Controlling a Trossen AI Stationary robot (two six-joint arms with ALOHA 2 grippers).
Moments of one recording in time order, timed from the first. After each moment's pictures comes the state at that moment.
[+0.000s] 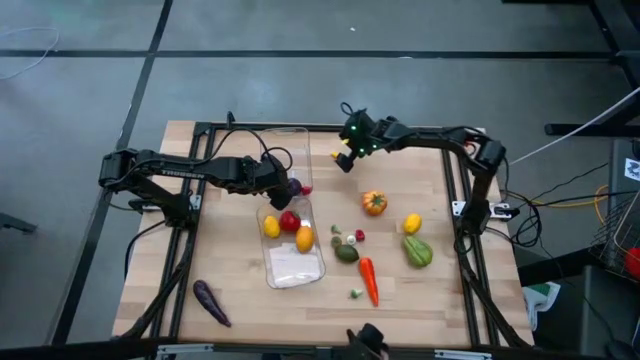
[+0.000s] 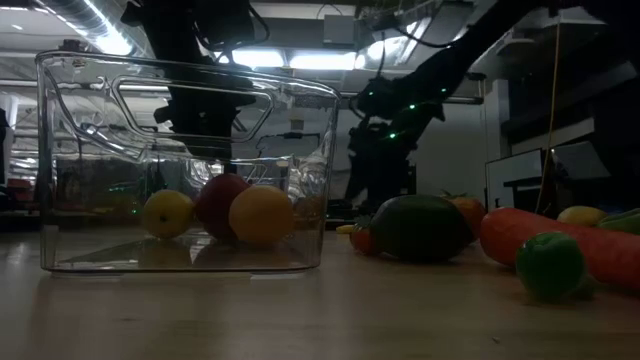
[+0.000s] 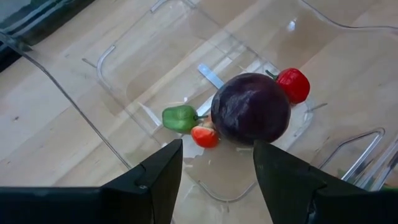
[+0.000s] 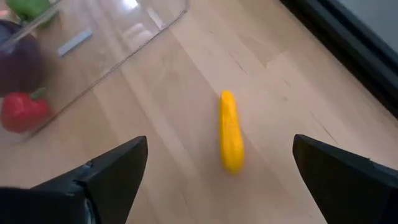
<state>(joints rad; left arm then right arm) 0.15 1.41 0.94 -0.71 -0.44 -0.64 -0.56 1.88 1.24 -0.29 -0.12 0.07</state>
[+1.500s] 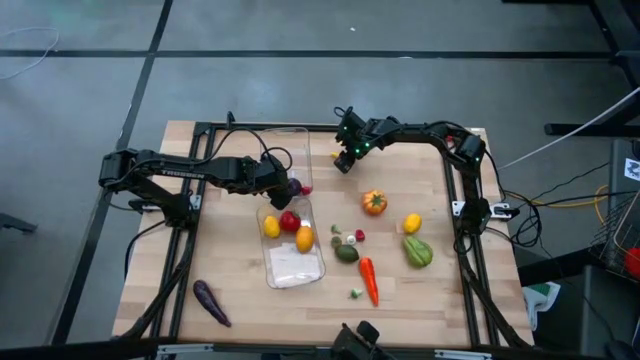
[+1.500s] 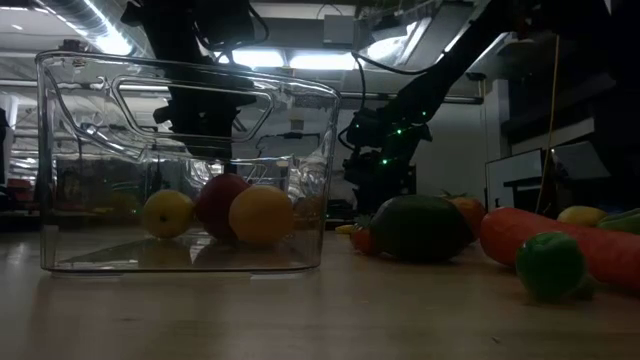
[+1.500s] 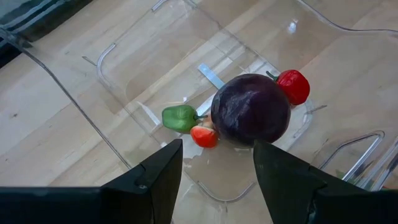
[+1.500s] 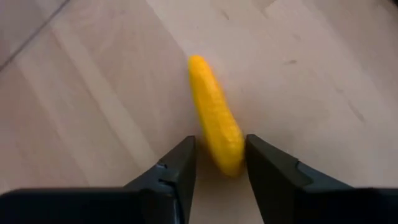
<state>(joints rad) 0.15 1.41 0.94 -0.71 -0.44 -0.66 -0.58 2.06 1.36 -0.41 -0.17 0.07</state>
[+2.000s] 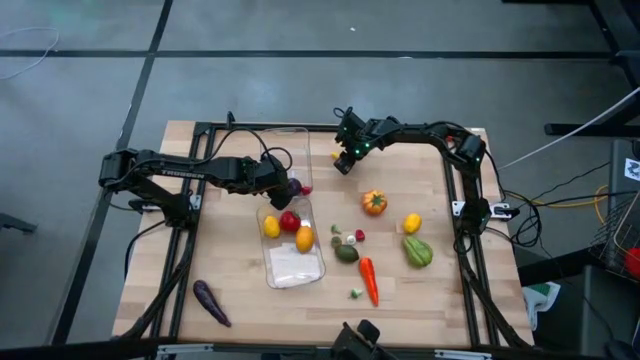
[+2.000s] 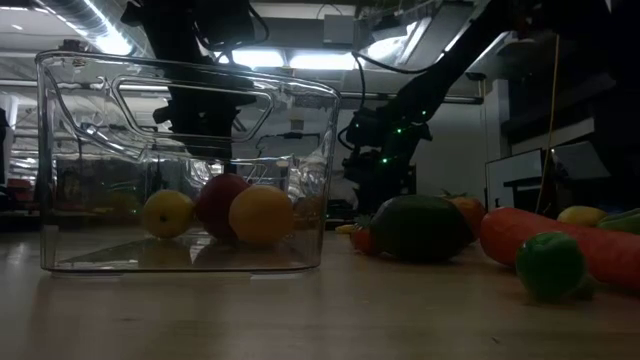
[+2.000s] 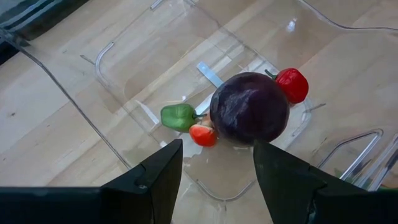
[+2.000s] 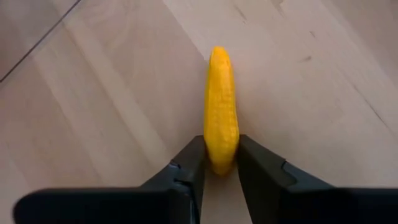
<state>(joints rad) 0.15 1.41 0.94 -0.71 -0.43 -0.66 -0.58 2.06 1.36 -0.42 -0.19 0.07</state>
